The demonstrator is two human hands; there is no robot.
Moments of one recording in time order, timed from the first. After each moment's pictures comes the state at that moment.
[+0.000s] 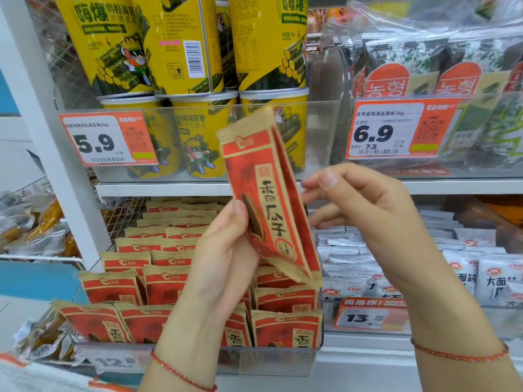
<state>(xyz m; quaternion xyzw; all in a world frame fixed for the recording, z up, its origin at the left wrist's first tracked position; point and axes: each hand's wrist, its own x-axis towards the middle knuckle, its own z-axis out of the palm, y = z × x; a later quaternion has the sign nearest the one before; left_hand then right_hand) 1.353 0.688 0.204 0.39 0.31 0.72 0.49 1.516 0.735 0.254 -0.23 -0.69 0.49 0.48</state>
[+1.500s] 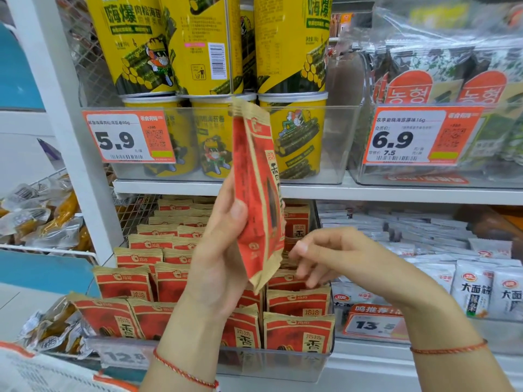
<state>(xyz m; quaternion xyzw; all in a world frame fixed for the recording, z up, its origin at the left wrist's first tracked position) 1.336 0.677 0.208 0.45 0.30 0.71 0.45 1.505 0.749 0.224 -0.32 -0.75 0.55 0.20</state>
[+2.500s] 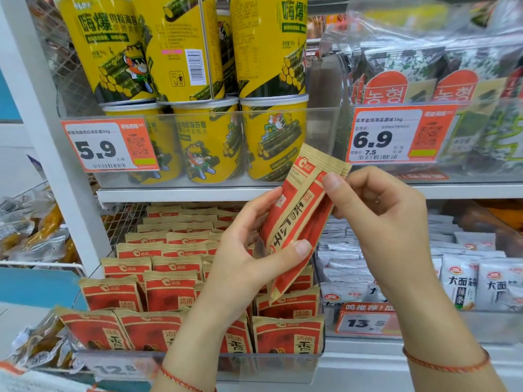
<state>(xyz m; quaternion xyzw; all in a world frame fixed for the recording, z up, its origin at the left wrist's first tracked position) 1.355 0.686 0.201 0.59 0.46 0.59 0.30 1.510 0.734 0.243 -0.27 -0.66 0.35 0.60</state>
